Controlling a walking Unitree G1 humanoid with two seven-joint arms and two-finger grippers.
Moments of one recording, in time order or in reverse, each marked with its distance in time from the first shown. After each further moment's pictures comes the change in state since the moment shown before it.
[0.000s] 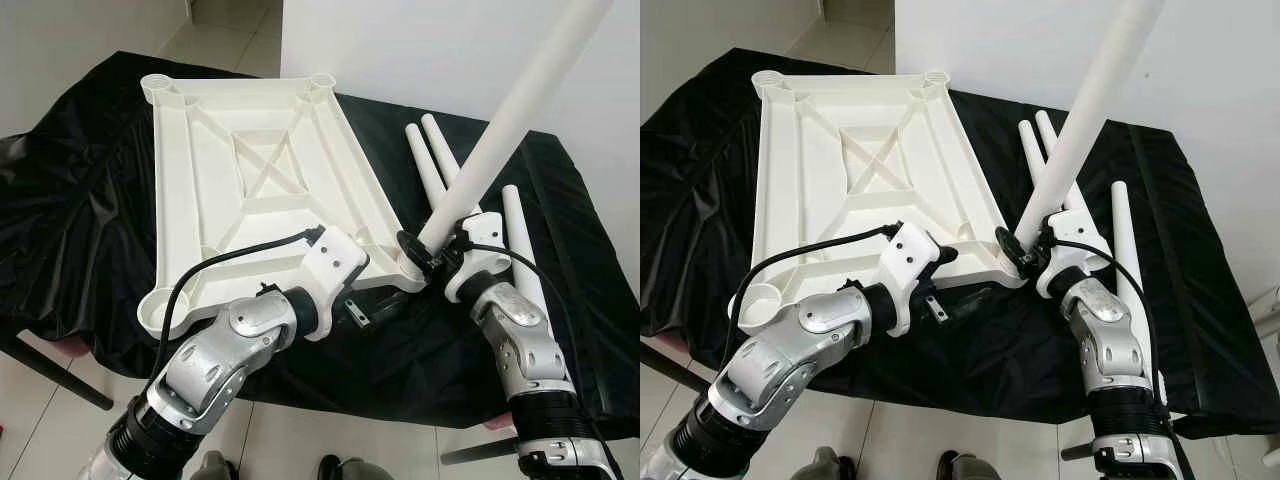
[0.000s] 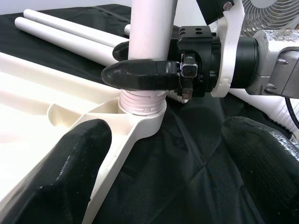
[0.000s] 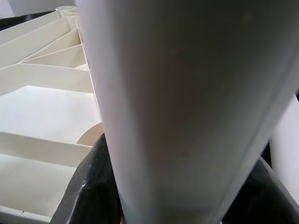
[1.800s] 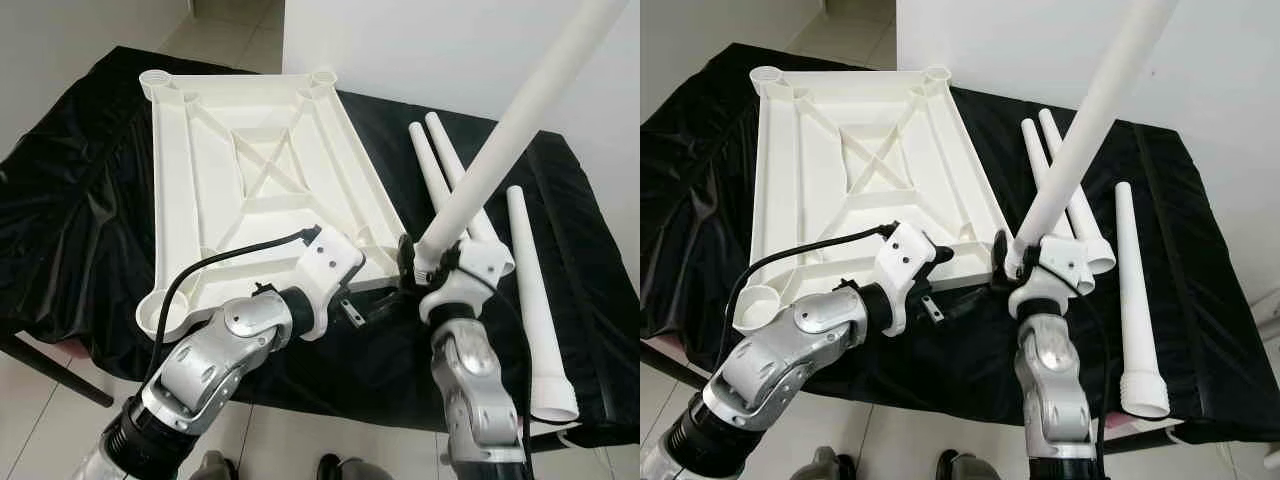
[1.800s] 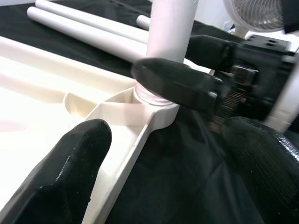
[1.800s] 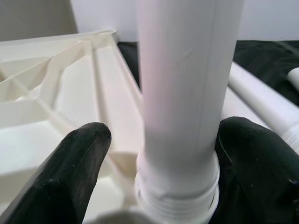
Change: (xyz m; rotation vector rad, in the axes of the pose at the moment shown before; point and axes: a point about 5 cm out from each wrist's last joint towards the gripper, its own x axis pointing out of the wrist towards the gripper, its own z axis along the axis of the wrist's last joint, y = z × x) left arm -0.004 0.007 -0.004 0.010 0.025 0.032; right arm -0.032 0.059 0.003 0.111 -0.091 -0.493
